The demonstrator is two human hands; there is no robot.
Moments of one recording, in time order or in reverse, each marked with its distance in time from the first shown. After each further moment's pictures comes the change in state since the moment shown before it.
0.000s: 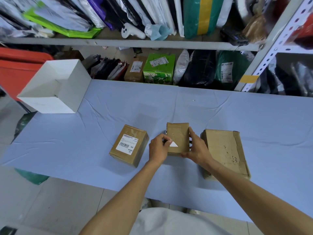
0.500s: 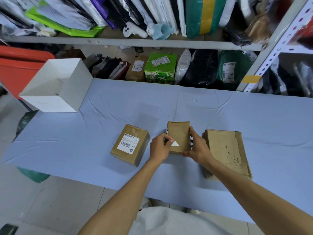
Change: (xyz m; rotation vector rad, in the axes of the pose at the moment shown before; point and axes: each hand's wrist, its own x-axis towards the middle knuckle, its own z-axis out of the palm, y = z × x) left_hand 0.005 -0.001 -0.001 -0.017 -0.033 -0.017; right_hand 0.000 -0.005 0.000 0.075 0.005 -0.018
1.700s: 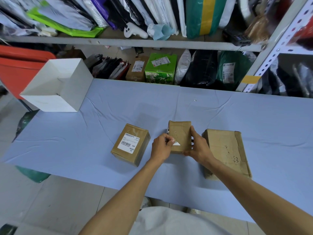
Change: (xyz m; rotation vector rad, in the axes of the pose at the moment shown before) left_hand -0.004 0.004 0.001 -0.015 -0.030 -0.009; right_hand 0.003 0.006 0.000 -0.044 -0.007 0.028
